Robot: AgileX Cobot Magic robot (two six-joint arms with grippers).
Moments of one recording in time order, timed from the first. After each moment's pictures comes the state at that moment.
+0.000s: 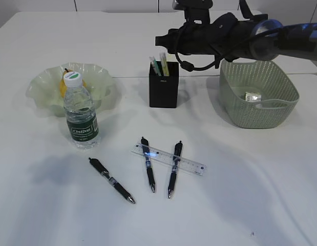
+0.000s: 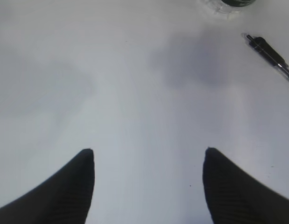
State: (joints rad) left arm -0.10 1.22 -0.89 -0.03 0.93 -0.08; right arm 0.28 2.37 -1.96 0.77 0.11 -0.63
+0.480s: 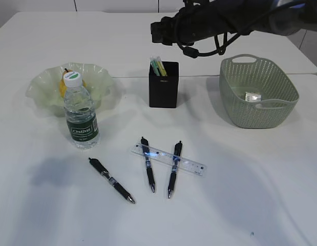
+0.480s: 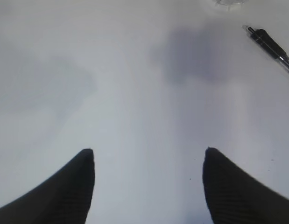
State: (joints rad) left arm -0.10 1.22 -0.89 -0.03 0.95 -0.08; right arm 0.27 2.26 -1.96 0.76 0.42 -0.60
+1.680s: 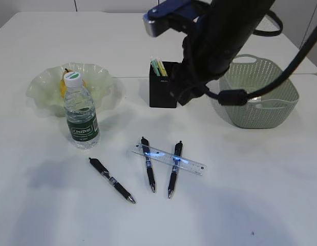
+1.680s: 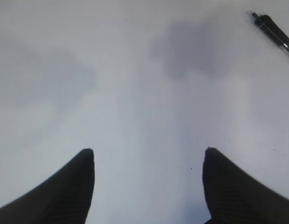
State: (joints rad) left arm -0.10 1.22 -0.89 -0.03 0.99 -0.08; right arm 0.51 1.77 -1.57 -0.03 1.01 -0.28
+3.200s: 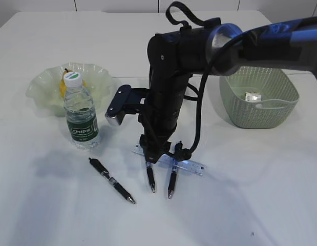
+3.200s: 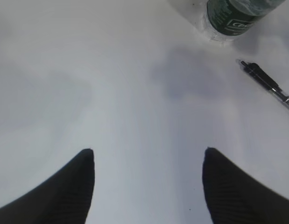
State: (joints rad) left arm -0.10 1.22 -0.89 -0.03 0.86 -0.08; right arm 0.56 2.23 -1.77 0.10 1.05 -0.80
